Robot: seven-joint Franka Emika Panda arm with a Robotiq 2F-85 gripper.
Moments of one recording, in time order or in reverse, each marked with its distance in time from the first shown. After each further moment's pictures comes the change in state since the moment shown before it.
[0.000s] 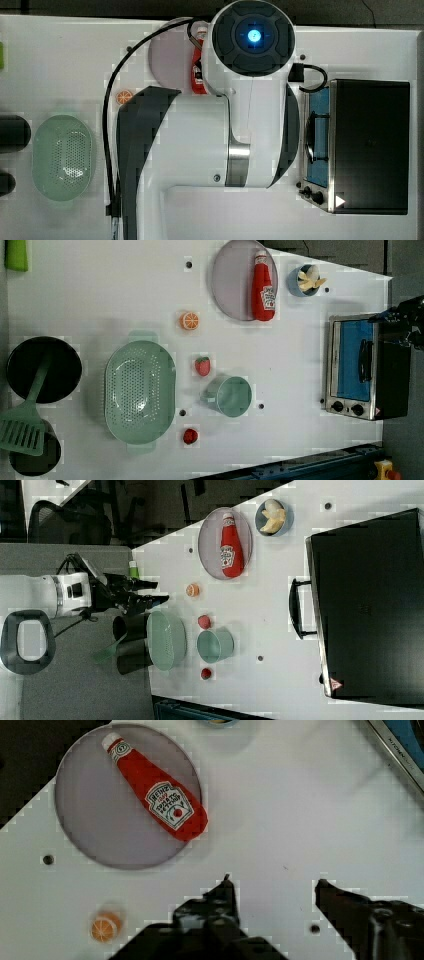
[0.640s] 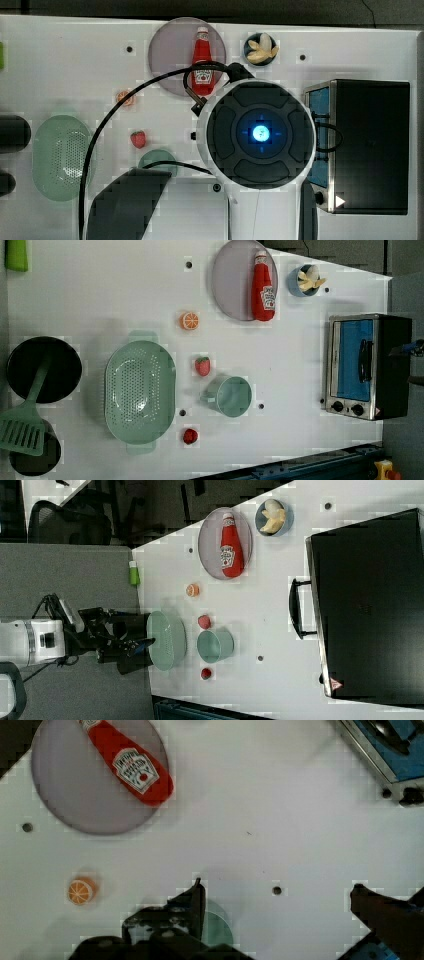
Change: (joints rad) arm -0.068 -0.230 0.059 -0.115 -0.006 -0.110 0.000
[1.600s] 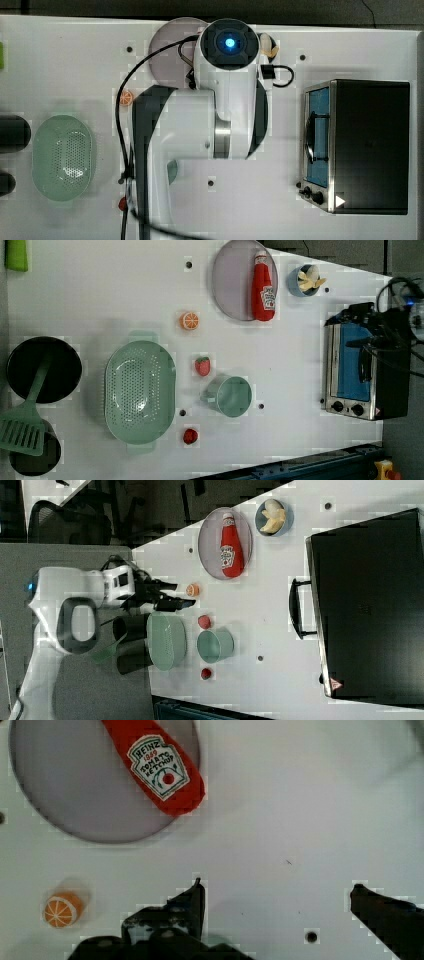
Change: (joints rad) arm 0.003 0.359 0.035 0.021 -0.002 0.252 -0.119
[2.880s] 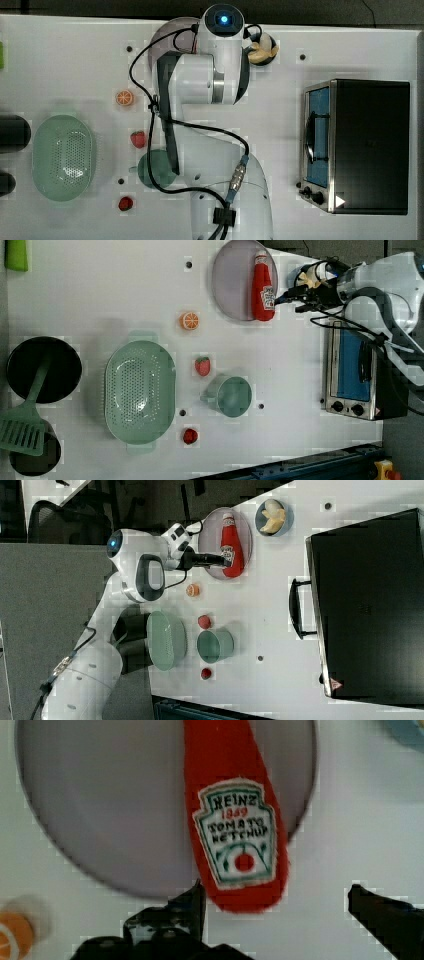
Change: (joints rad) arm 0.013 0.478 0.007 0.247 0.003 0.232 -0.438
